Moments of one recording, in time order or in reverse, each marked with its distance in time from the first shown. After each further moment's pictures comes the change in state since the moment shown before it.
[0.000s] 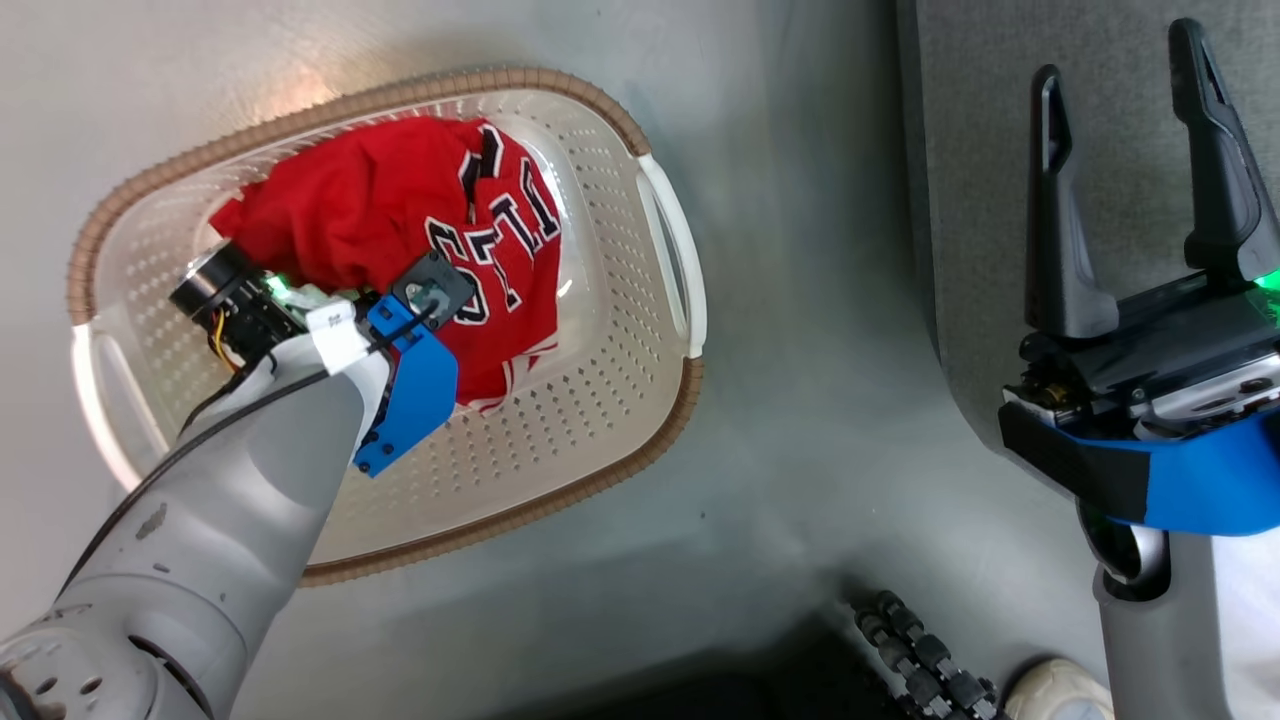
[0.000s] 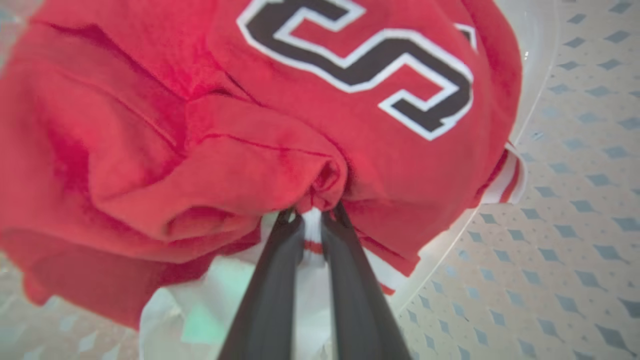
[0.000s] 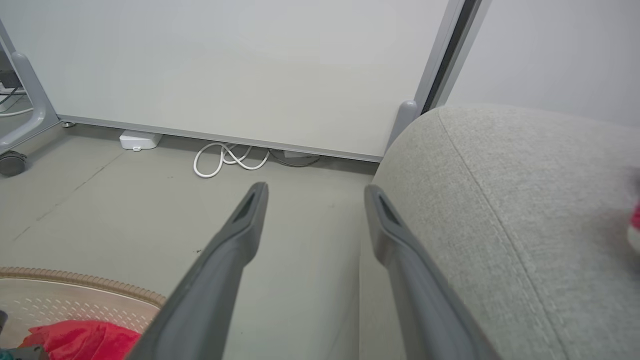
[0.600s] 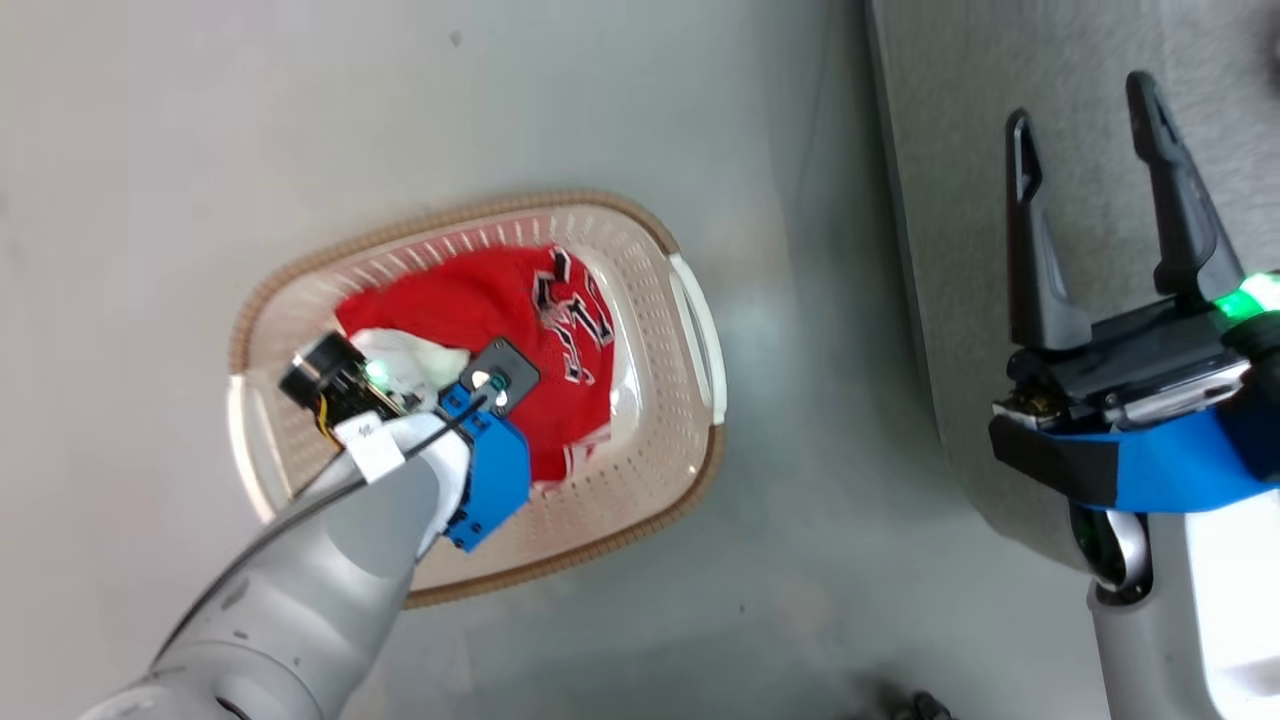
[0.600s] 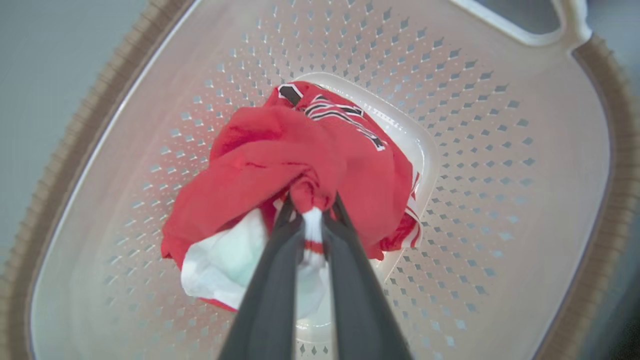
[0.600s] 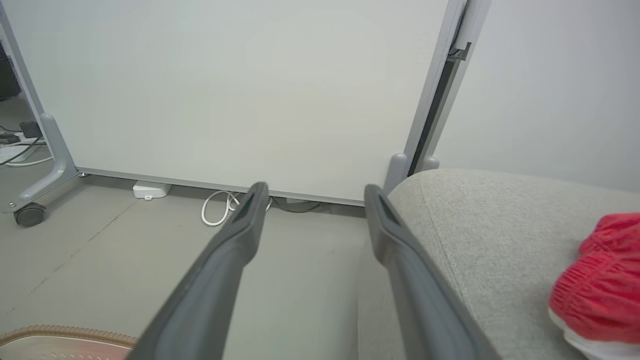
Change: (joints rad) left arm 0.126 -0.085 0.025 -0.005 -0.091 -0.019 -0.221; right arm 0.023 -0.014 -0.011 0.101 0.004 0.000 0.000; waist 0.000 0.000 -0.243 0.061
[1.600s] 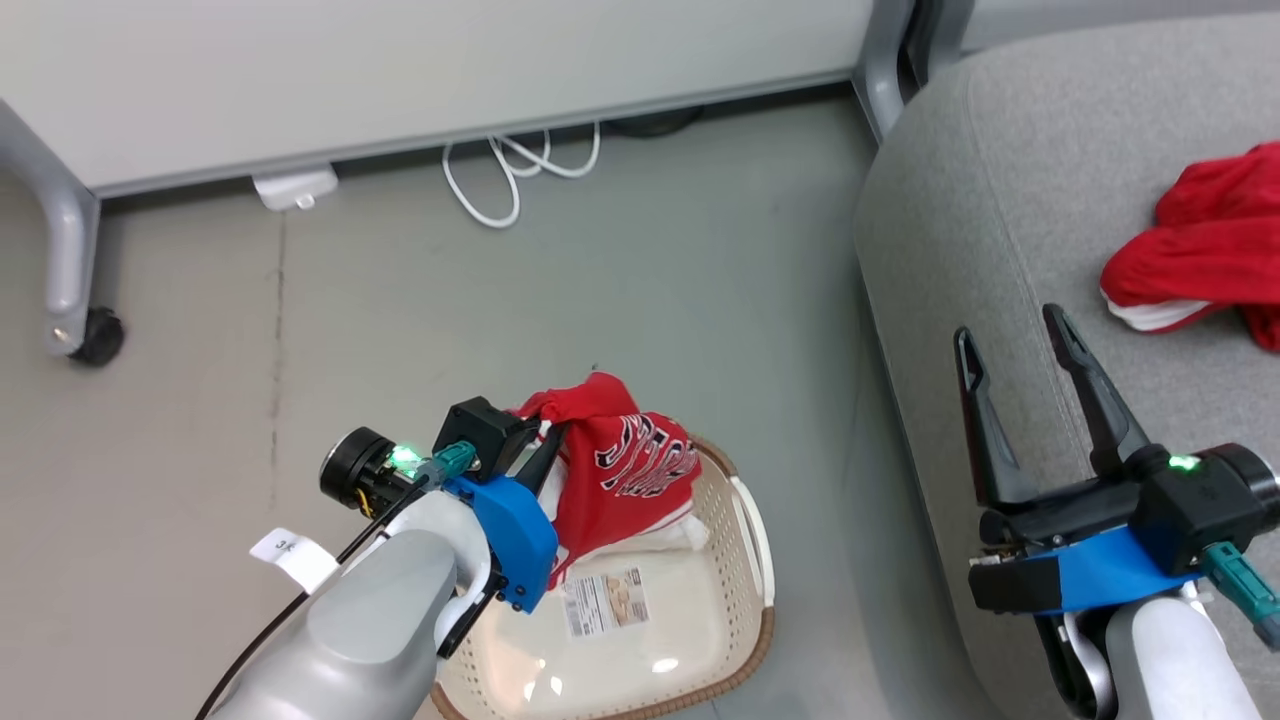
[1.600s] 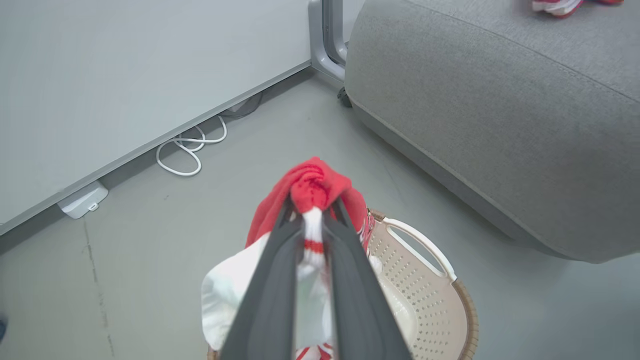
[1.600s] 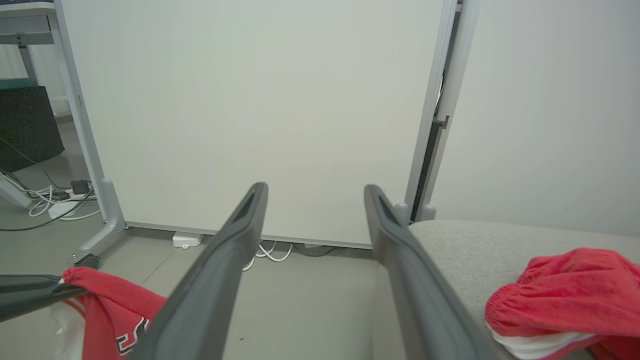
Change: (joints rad) left arm 0.223 0.077 0.216 -0.321 -0.138 0.002 -0.132; right arm 0.219 -0.009 -0.006 0.160 0.018 0.000 0.000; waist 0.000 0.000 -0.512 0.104
